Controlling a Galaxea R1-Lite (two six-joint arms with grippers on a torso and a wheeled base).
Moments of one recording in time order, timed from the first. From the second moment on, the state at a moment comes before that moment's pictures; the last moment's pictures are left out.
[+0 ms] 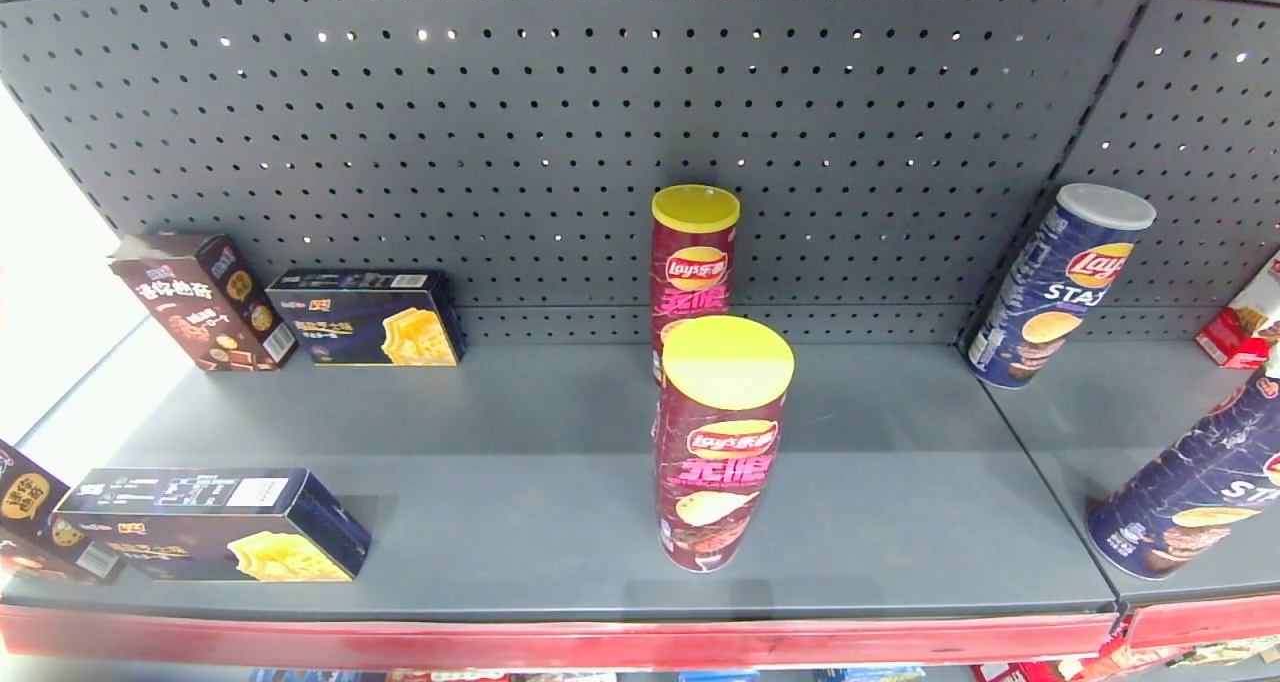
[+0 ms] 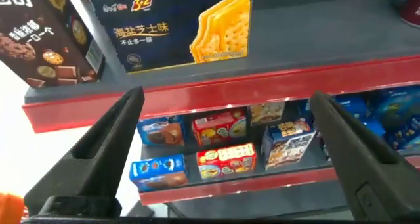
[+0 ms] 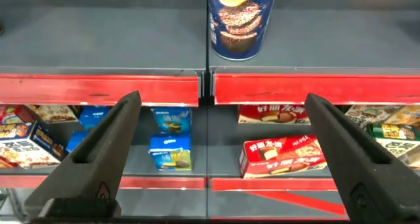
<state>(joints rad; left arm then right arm) 0.00 0.00 -0.04 0.04 -0.08 0.07 0.00 0.01 0.00 0.01 0.00 -0.01</state>
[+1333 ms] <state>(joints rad) 0.00 0.00 0.00 0.00 0.00 0.04 0.00 0.00 0.00 0.01 0.00 -0.01</state>
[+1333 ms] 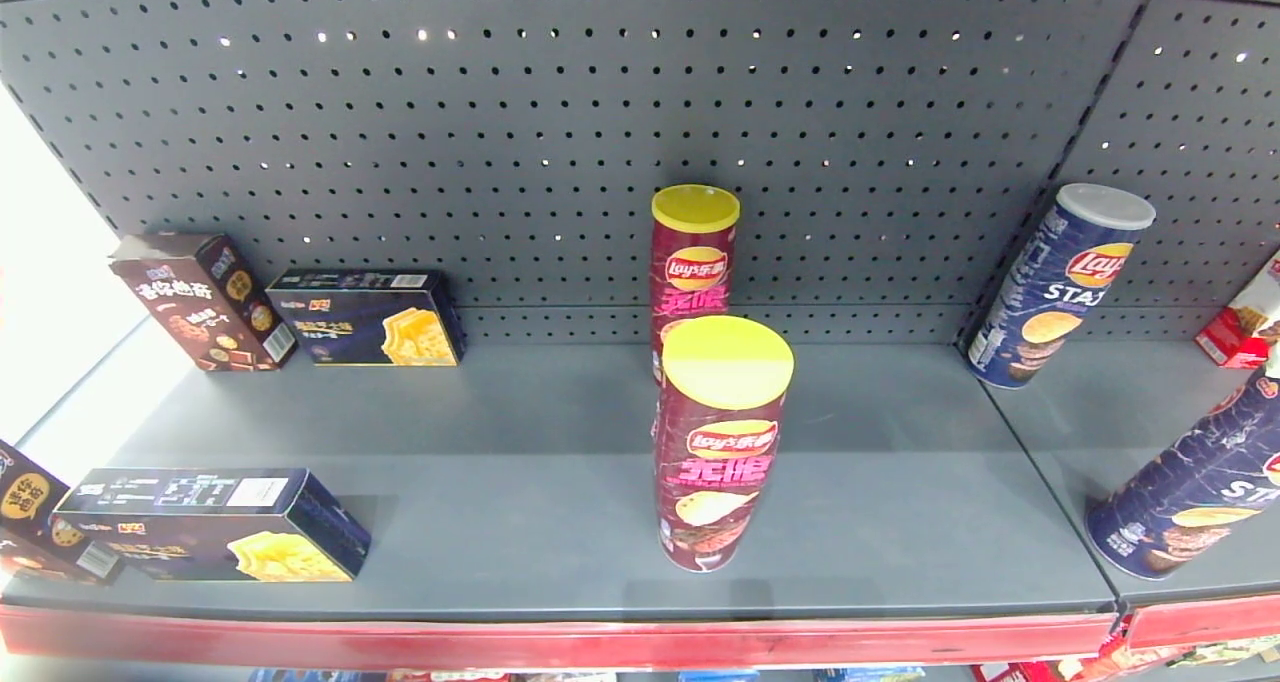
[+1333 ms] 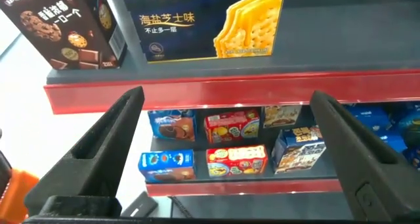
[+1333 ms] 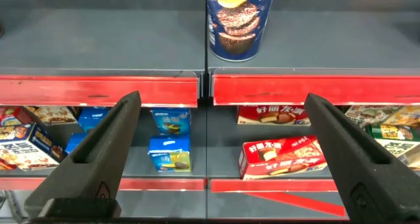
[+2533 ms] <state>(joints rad) 0.00 0.00 0.00 0.00 0.01 0.01 0.00 0.00 0.00 0.01 0.00 -0.01</state>
